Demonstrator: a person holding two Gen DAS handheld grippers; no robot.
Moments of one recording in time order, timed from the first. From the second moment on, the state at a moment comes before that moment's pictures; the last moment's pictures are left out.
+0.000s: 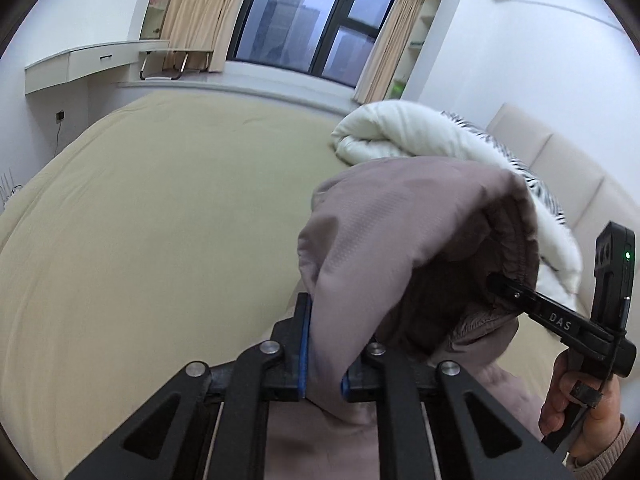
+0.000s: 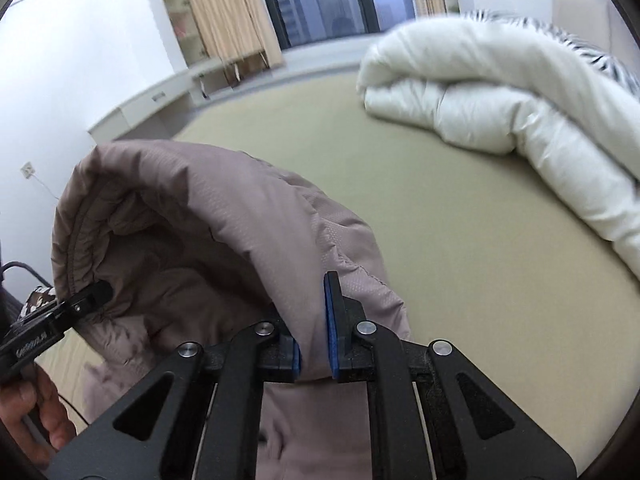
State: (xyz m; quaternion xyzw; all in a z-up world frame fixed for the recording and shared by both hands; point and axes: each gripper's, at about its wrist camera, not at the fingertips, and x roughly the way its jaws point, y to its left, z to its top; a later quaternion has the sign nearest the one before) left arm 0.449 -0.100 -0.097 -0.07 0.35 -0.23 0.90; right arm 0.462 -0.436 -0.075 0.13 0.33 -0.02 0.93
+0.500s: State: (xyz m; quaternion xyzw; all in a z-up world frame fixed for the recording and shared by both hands) left arm 0.229 -0.050 -0.165 -0.08 0.47 -0.20 0.85; right arm 0.225 -0.388 -0.167 0.18 0.41 -0.03 0.89
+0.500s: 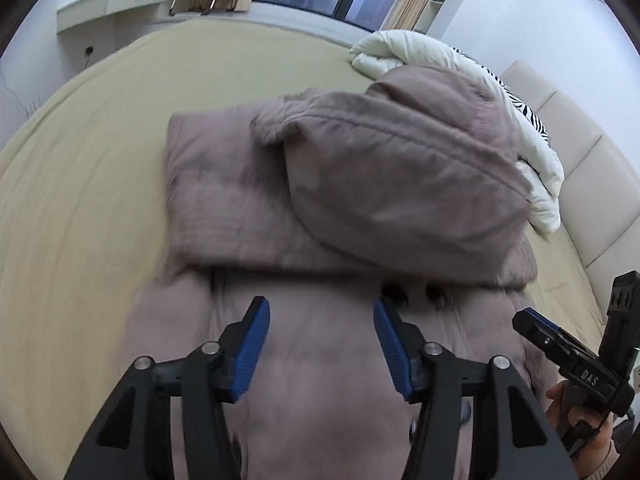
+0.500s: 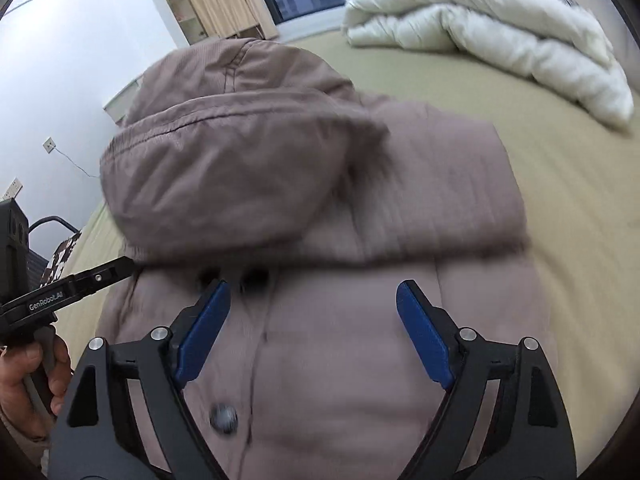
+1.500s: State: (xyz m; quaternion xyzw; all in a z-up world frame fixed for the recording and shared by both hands) left arm 0.356 -0.127 -0.122 -0.01 0.40 -0.22 0.89; right arm 0.416 -0.391 -0.106 0.05 0.42 -0.03 0.91
